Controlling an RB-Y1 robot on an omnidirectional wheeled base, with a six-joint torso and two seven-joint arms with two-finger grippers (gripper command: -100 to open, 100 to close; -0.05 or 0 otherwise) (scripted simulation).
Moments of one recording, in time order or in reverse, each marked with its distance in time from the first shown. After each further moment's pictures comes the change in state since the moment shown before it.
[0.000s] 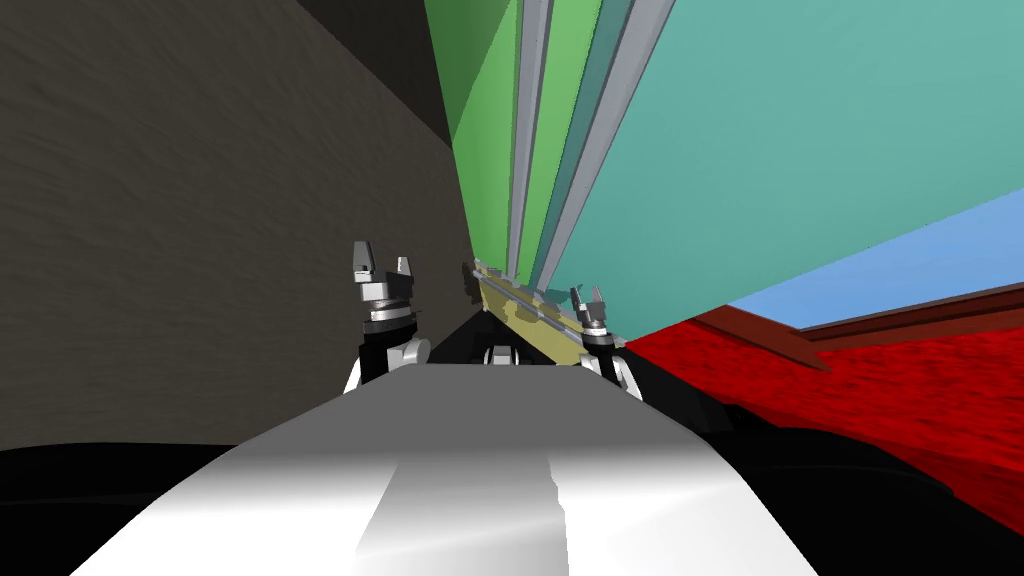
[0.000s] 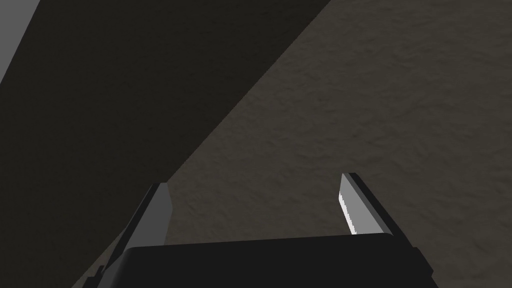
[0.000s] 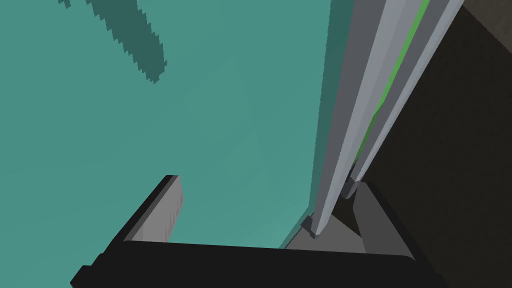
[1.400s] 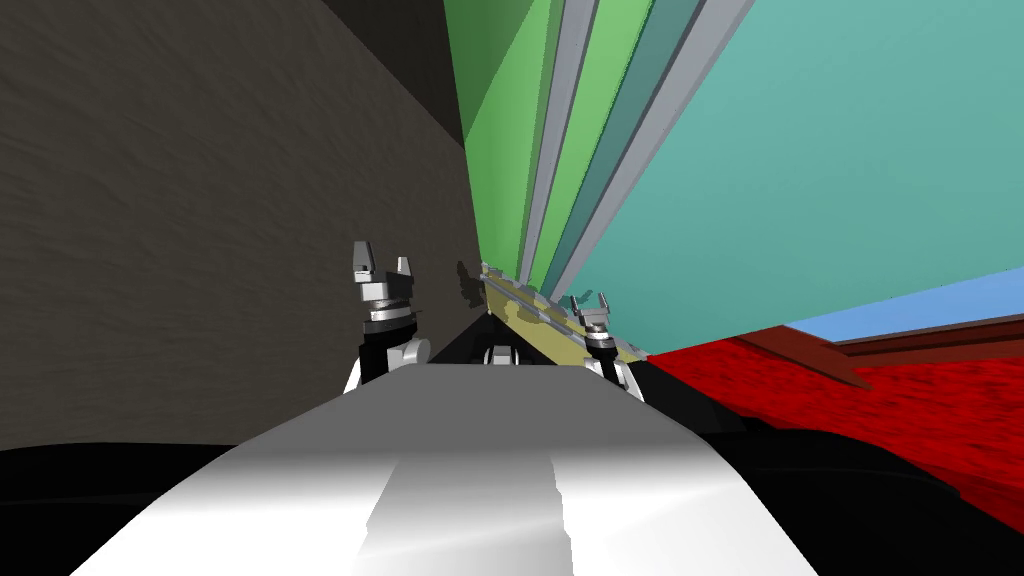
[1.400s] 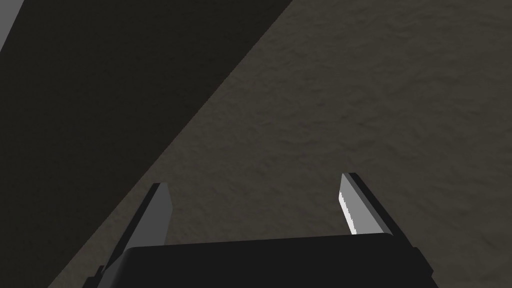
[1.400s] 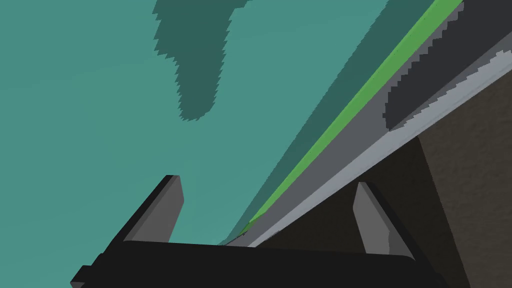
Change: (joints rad) left arm 0.000 0.000 0.000 0.000 0.000 0.000 0.000; right arm -0.026 -0.008 -0.071 0.154 0.045 -0.073 0.374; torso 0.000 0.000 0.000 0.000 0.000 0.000
